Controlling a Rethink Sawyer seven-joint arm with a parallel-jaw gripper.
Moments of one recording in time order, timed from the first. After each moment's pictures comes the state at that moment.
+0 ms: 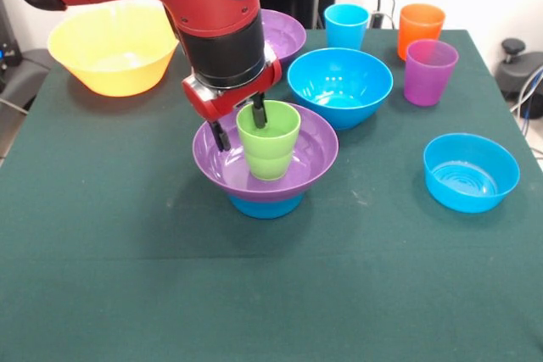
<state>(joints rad) -0.75 -0.43 0.73 1.39 -0.66 1.08 1.23</state>
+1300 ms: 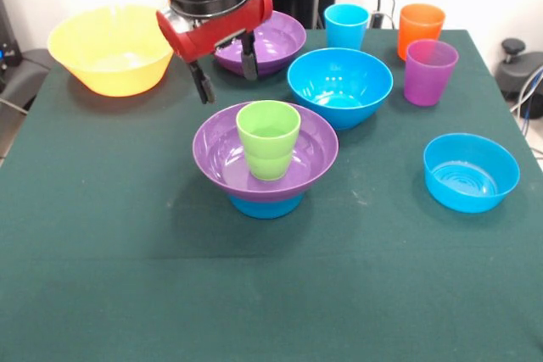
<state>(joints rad) -0.76 -0.57 0.75 1.38 -0.55 1.20 1.23</state>
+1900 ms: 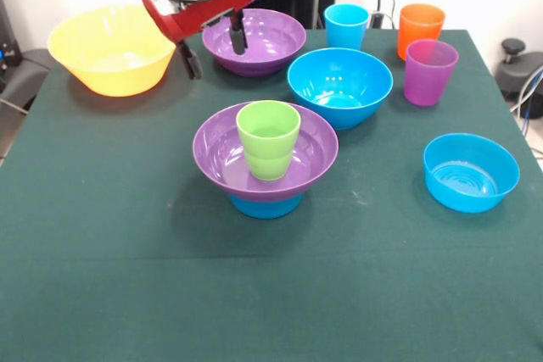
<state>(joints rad) -0.73 -0.56 0.75 1.27 -0.55 1.41 1.23</state>
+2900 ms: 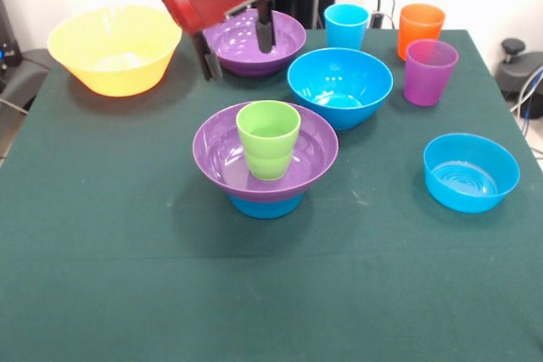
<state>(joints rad) -0.58 -0.47 0.76 0.88 -0.58 1.64 1.22</state>
